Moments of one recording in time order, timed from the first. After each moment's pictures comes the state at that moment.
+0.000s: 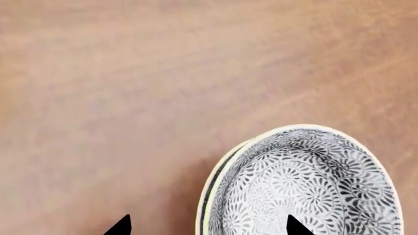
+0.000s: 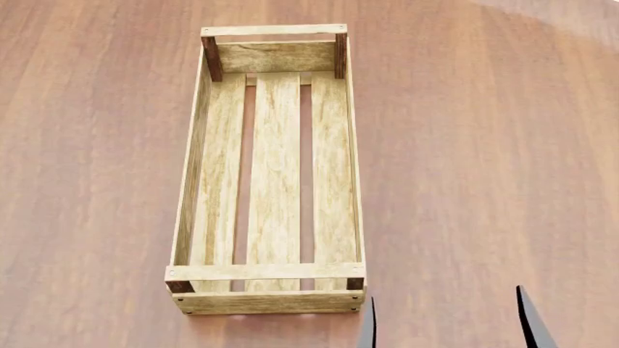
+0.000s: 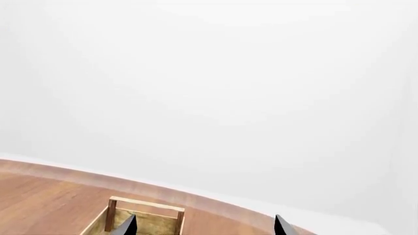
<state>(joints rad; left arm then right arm) -0.13 -0.62 -0.77 -0.51 -1.03 -0.66 -0.19 -0.17 0.64 -0.37 -0.86 0.04 0.02 0.61</state>
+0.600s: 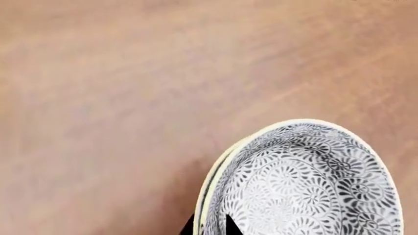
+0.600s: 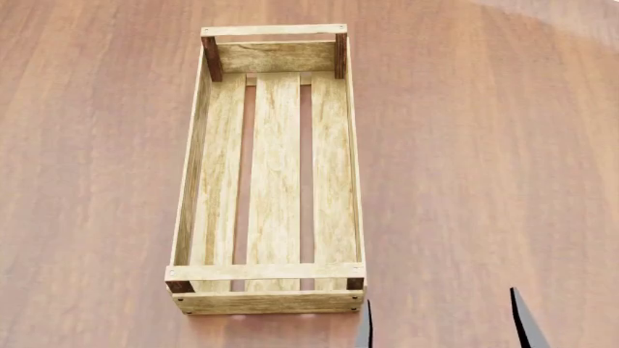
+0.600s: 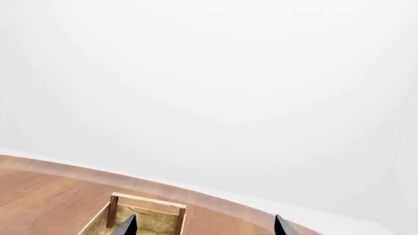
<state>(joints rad) -0.14 -0.61 -0.72 -0.52 -0.98 -0.62 -0.16 -0.17 0.64 -0.38 -0.85 0.03 0.02 0.61</state>
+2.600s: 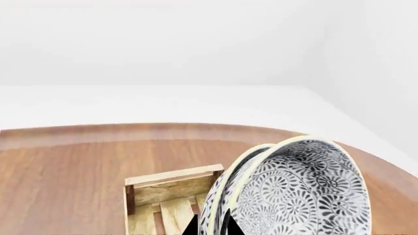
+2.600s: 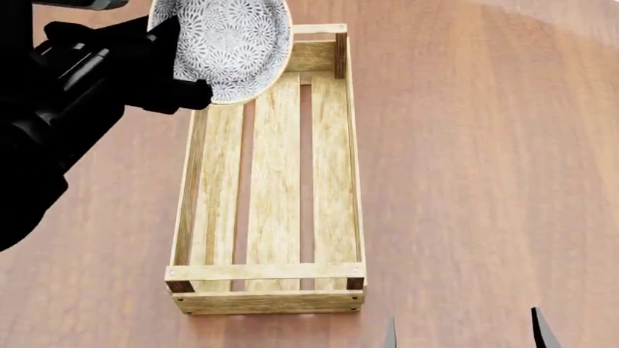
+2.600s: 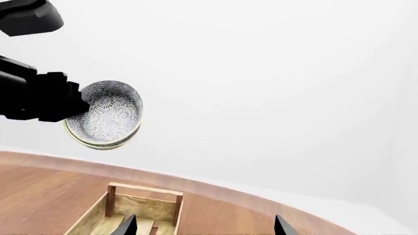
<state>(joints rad) -1.13 -0.28 0.31 0.15 -0.97 -0.99 -0.47 -0.24 0.67 -0.34 -0.78 0.08 -0.11 0.63</state>
